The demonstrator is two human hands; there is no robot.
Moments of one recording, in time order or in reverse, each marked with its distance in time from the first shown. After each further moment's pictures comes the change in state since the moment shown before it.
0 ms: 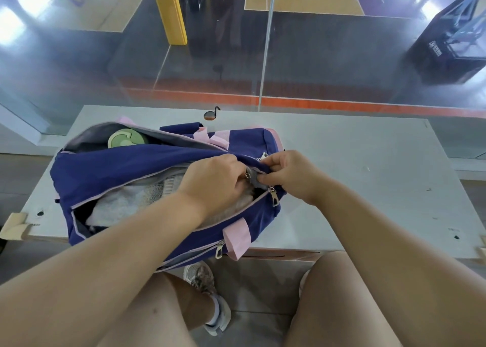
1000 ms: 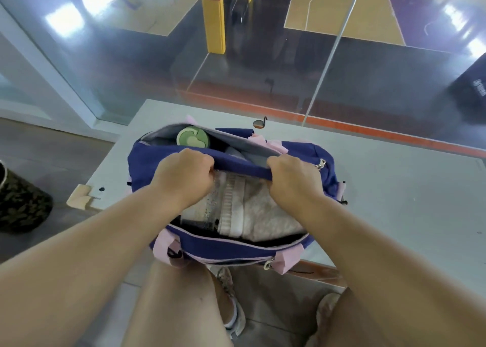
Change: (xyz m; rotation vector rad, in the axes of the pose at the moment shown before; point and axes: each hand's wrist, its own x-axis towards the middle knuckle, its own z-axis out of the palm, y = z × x) left_hand -0.065 -0.105 -0.055 0.227 -0.048 -0.351; right_hand 0.013 -0.066 0.090 -1.051 0.219 -0.260
